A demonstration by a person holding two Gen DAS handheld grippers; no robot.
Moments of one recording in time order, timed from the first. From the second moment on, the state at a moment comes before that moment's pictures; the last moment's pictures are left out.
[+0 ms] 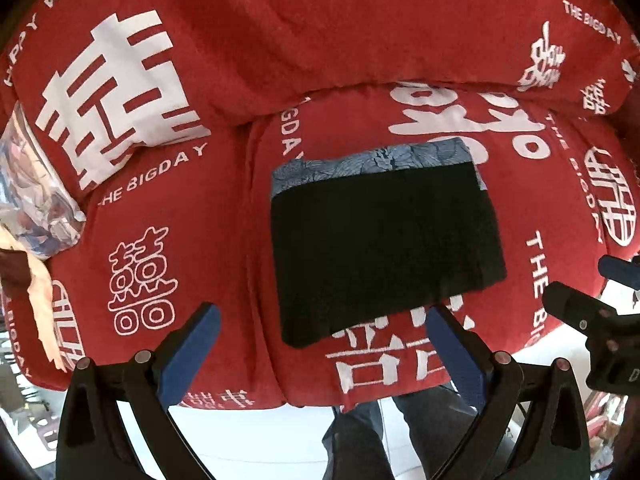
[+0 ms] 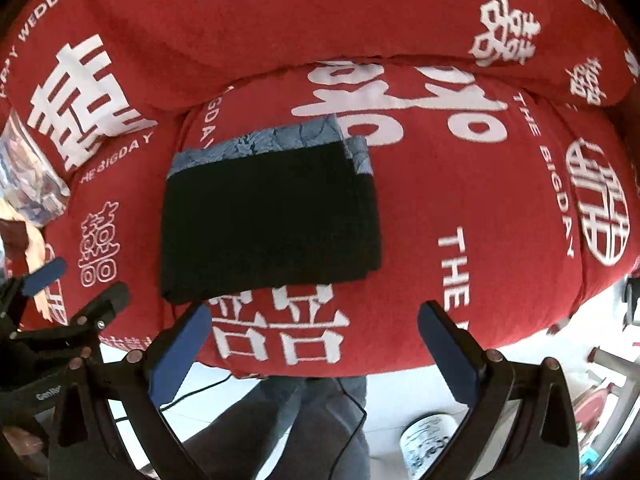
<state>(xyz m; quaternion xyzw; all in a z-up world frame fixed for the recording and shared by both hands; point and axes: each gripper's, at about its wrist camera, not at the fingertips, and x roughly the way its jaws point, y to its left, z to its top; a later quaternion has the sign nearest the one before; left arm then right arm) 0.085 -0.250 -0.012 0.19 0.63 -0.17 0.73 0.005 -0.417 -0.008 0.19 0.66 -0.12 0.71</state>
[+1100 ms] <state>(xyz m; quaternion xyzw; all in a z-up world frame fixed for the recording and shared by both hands) 0.095 -0.261 -0.026 0.18 0.66 -0.15 0.72 0.028 -0.431 -0.025 0.18 0.69 -0.10 0.69</state>
